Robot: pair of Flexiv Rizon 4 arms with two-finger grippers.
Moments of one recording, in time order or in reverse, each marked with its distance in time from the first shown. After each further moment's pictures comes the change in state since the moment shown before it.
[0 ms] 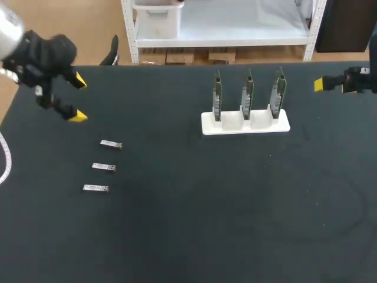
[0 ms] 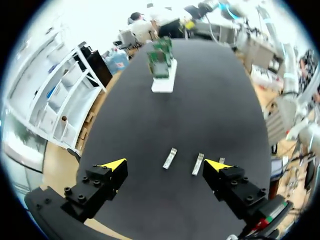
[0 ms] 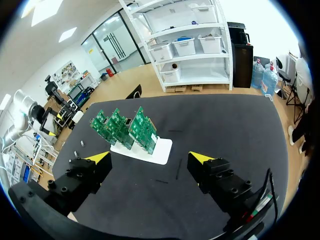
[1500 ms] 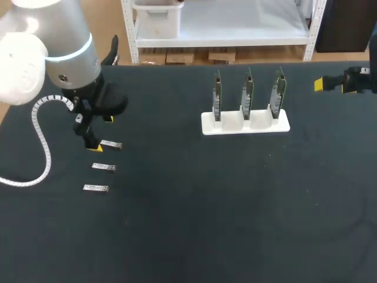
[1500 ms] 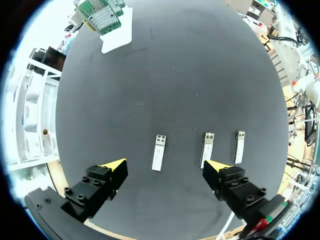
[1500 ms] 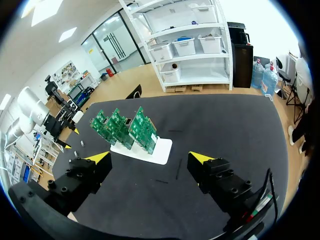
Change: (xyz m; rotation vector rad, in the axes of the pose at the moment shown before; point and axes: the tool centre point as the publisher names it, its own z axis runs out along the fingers) left arm 0.025 -0.013 0.097 0.138 0.359 0.261; right arm 0.000 0.000 0.000 0.000 0.000 0.000
